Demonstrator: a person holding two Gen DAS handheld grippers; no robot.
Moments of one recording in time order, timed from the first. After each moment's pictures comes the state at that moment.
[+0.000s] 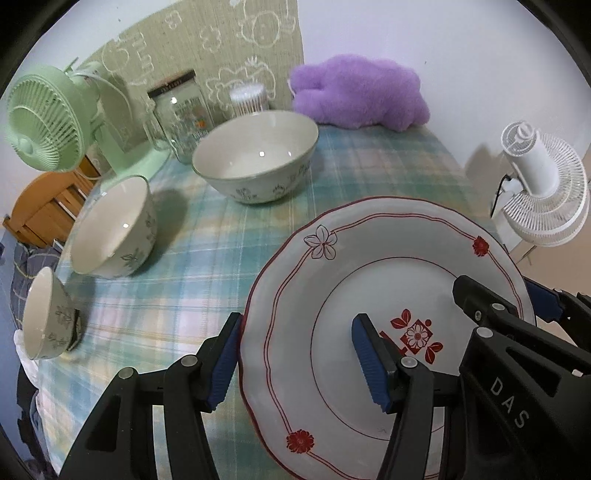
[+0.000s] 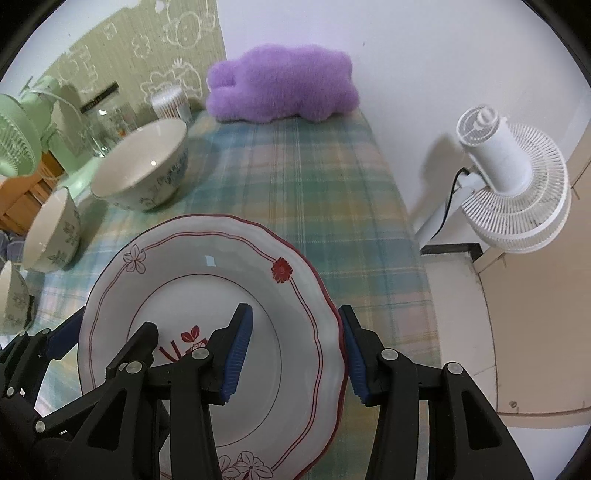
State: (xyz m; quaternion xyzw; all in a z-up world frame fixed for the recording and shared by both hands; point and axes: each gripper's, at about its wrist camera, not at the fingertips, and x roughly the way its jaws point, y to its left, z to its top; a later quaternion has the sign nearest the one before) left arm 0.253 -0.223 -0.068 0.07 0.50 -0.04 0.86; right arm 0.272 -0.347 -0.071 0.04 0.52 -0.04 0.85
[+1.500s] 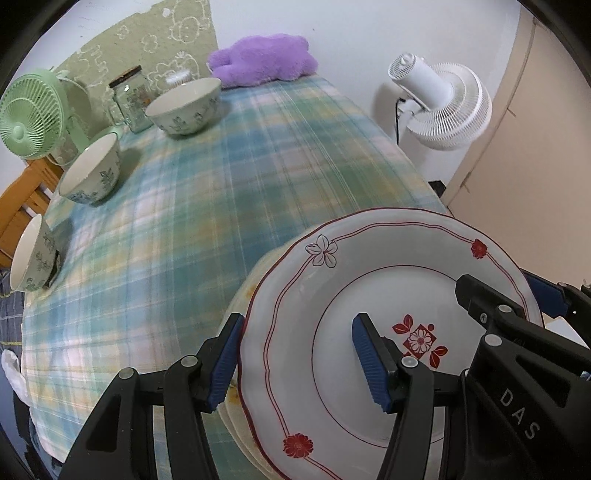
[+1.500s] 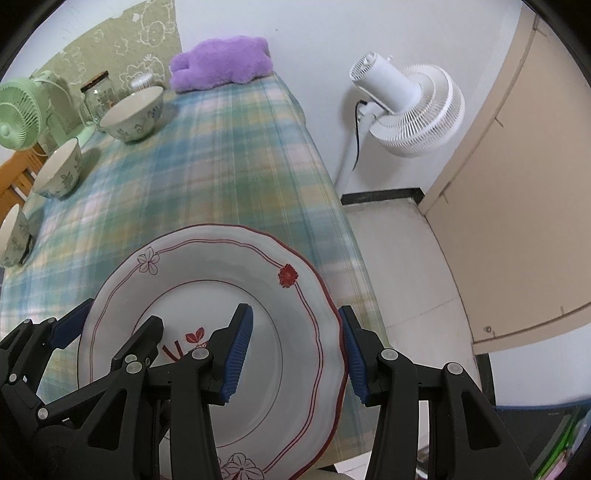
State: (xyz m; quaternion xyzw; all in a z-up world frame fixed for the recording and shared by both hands) left arm 0.093 -0.237 -0.078 0.11 0.53 -0.16 0.83; right arm 0.068 -0.355 -0.053 0.06 0.54 -0.14 0.83
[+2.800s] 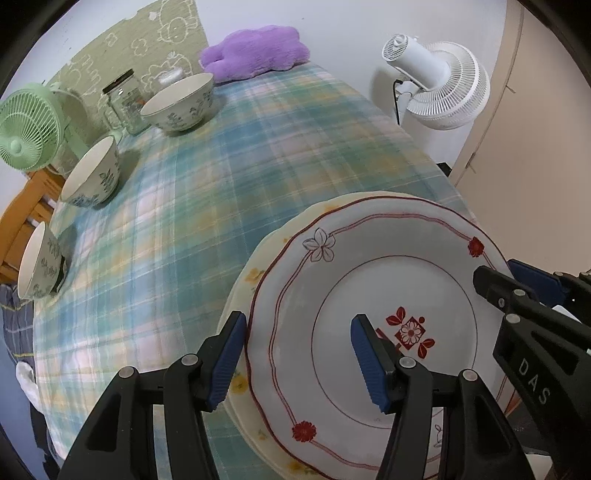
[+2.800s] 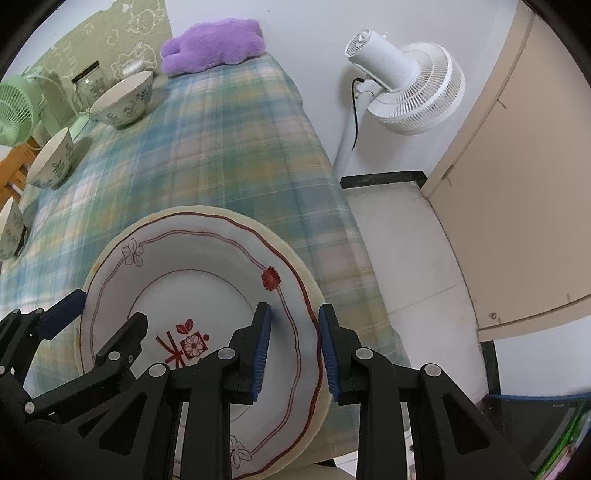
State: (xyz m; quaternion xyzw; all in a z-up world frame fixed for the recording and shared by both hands) left arm 0.086 -0.238 -0.086 0.15 0.53 -0.15 0.82; right arm 0.061 -0.366 -0.074 0.07 0.56 -0.14 0.82
